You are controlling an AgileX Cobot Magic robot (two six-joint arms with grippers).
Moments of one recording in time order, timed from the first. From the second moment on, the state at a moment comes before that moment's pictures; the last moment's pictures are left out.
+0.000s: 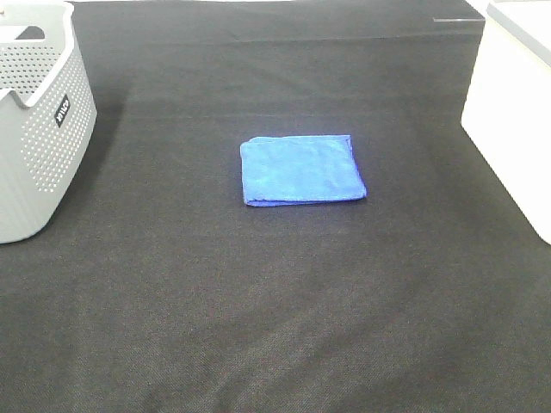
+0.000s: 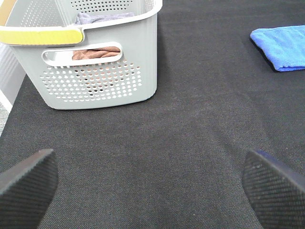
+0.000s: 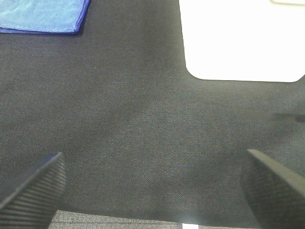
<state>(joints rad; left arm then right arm) 0.04 -0.01 -0.51 -0.06 1.04 0.10 0.00 0.00 -0.46 0.07 1.11 -0.11</state>
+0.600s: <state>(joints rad) 0.04 -0.01 -0.51 -0.06 1.04 0.10 0.00 0.00 -0.46 0.05 1.11 -0.08</state>
